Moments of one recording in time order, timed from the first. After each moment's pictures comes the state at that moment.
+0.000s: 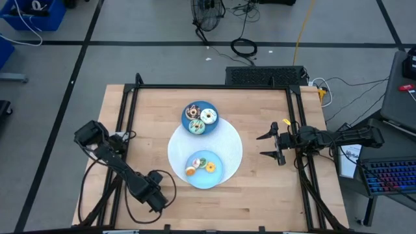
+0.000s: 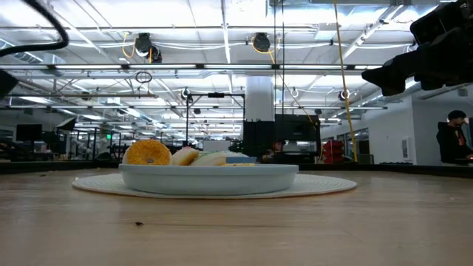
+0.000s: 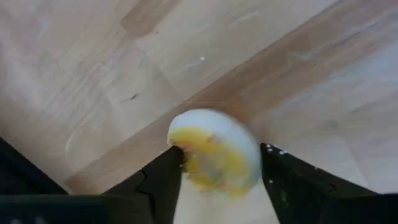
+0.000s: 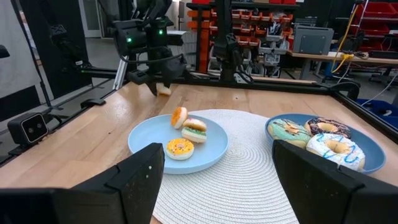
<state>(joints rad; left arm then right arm) -0.77 1.77 1.01 -0.89 0.18 -1.72 0.07 0.21 0.02 0.13 -0.05 -0.04</state>
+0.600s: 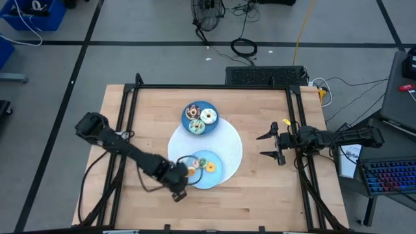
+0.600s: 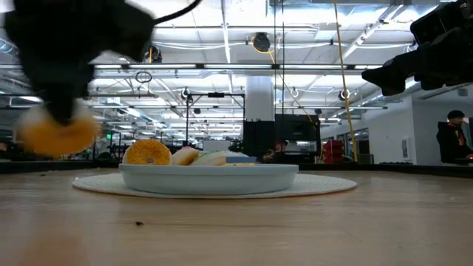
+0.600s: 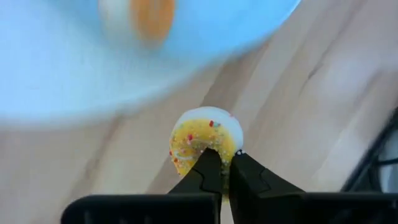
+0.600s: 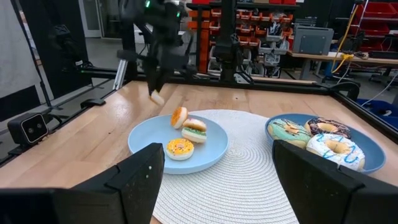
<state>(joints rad) -0.50 1.68 1.08 -0.63 0.05 -1.11 0.07 0.21 0.02 0.13 -0.05 -0.04</state>
